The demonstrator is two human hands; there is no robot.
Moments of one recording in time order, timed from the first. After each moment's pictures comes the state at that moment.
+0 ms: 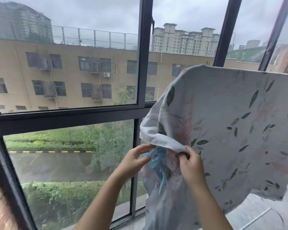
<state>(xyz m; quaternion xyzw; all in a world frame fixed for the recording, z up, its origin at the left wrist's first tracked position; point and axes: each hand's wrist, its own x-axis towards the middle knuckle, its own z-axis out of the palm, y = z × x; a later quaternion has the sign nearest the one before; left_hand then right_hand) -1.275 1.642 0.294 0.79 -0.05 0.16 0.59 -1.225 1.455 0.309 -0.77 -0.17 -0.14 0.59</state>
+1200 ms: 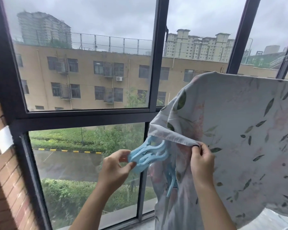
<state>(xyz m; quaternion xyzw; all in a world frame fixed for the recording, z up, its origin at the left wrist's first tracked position) -1.355 1.672 0.296 0.83 0.13 0.37 0.40 -1.228 1.468 0.331 -0.70 -0.10 -0.20 0.68</state>
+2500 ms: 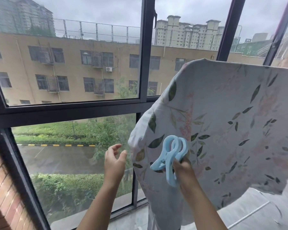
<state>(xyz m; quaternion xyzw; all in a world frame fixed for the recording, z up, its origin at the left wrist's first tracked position) -1.319 1.648 0.266 0.69 0.24 0.34 0.60 -1.254 1.456 0.288 -0.66 -0.17 0.11 0.73</state>
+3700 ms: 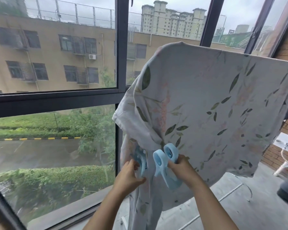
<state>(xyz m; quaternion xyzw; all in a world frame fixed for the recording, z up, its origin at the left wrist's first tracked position) -1.241 1.572 0.183 0.91 0.12 0.08 0.38 -1.187 1.382 0.266 -0.85 -0.15 0.14 0.49</state>
